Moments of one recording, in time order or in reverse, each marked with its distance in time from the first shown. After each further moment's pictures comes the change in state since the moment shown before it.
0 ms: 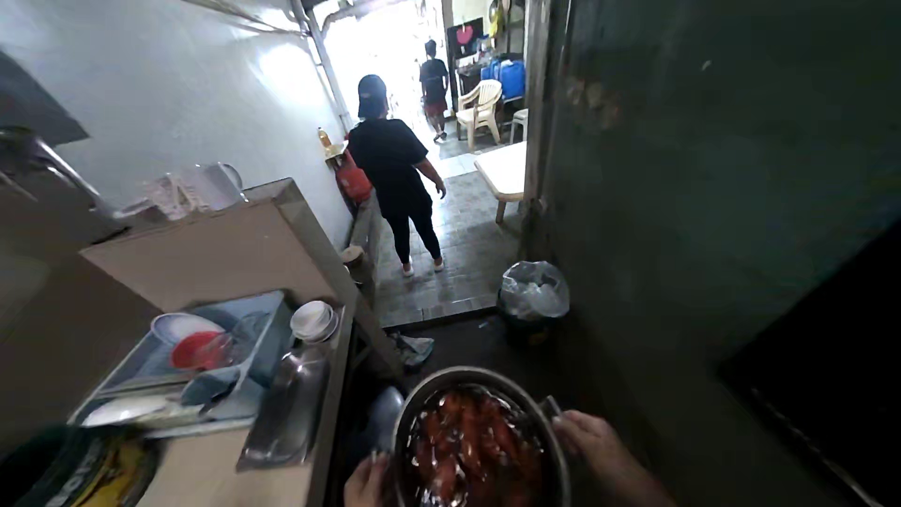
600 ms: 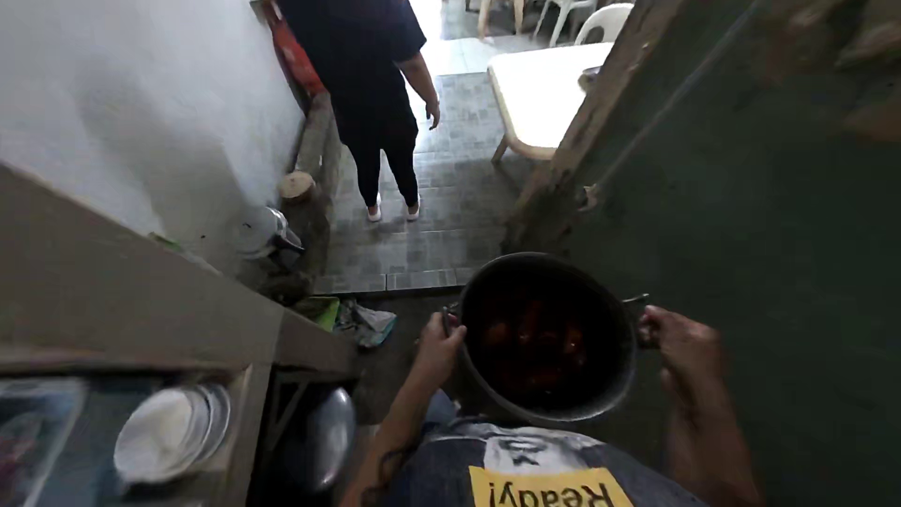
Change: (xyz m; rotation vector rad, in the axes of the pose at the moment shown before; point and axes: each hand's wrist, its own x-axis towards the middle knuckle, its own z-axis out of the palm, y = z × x) left_hand 0.413 0.211 0.309 0.082 -0.587 0.002; right_hand 0.463 -0.142 -0.126 -0.029 0.584 0.022
